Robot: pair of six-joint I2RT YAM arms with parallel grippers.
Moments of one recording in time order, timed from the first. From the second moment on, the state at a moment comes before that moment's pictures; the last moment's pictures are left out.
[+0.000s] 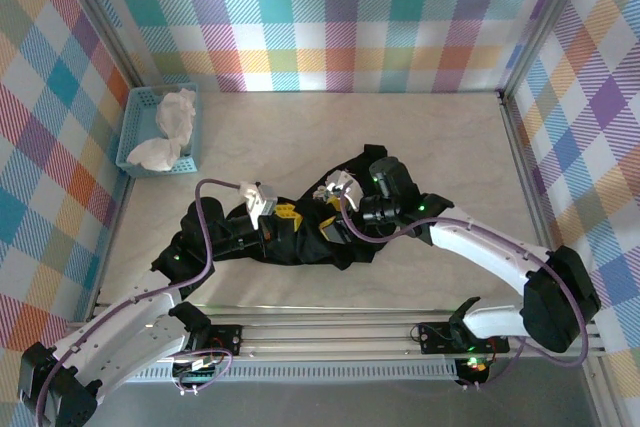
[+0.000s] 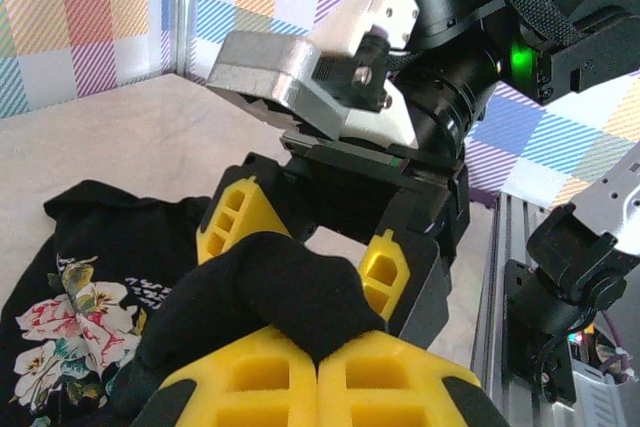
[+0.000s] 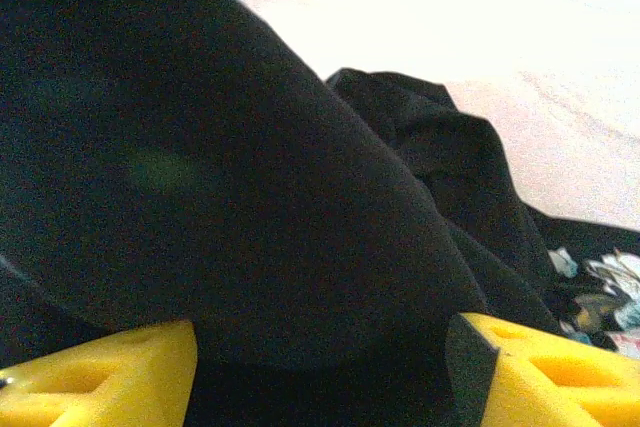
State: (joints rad) left arm -0.62 0.76 0.52 0.11 0.53 -0.13; right arm 0.72 1.30 0.87 -0.18 -0.62 -0.13
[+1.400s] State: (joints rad) left arm -0.62 0.87 0.69 -0.27 0.20 -0.54; right arm 0.65 1.34 0.94 -0.02 -0.68 0.38
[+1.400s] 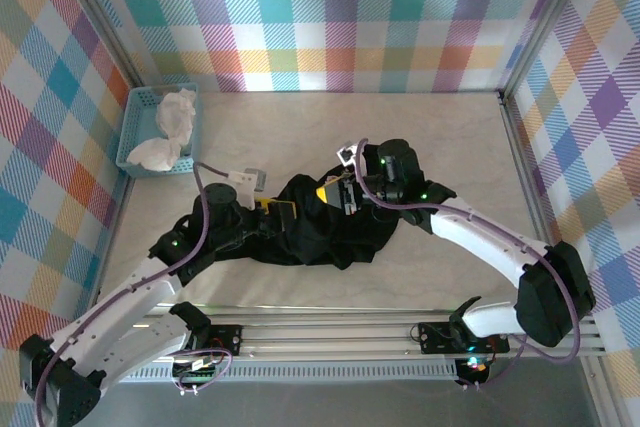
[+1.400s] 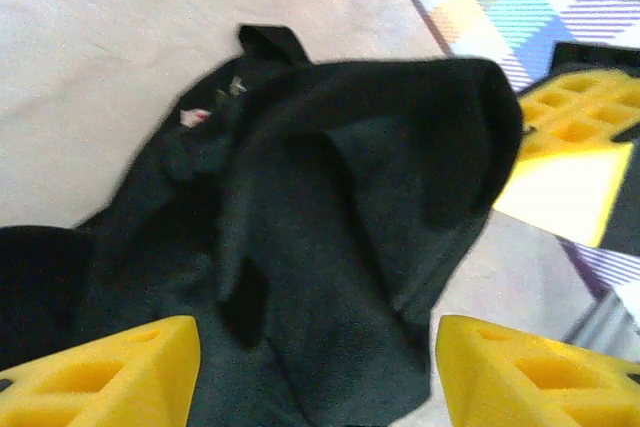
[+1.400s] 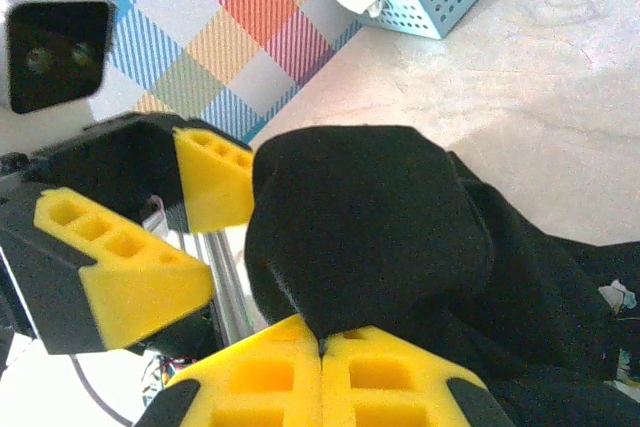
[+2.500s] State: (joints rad) left arm -0.58 0.76 0.54 0.15 0.42 -0.47; right arm 0.47 1.25 0.94 -0.14 -0.80 0.32
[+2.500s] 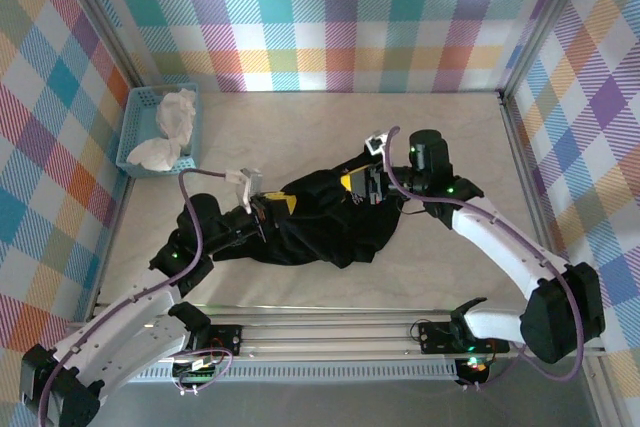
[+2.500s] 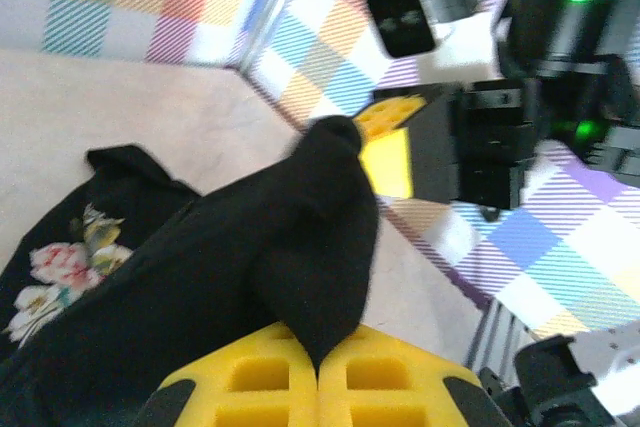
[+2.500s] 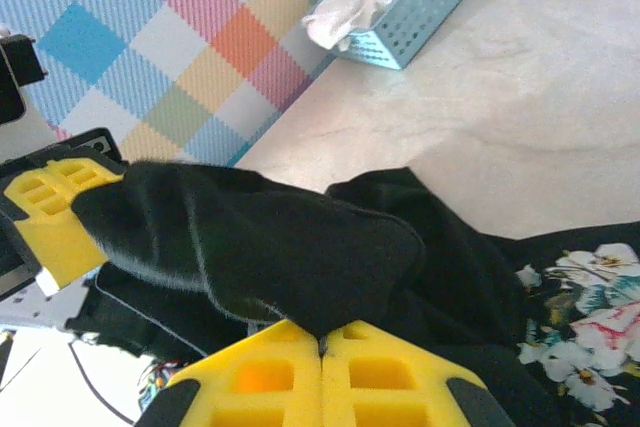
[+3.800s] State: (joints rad) left arm -0.58 0.75 0.52 0.16 0.43 -0.45; right arm 0.72 1.35 0.98 -0.22 -0.41 0.22
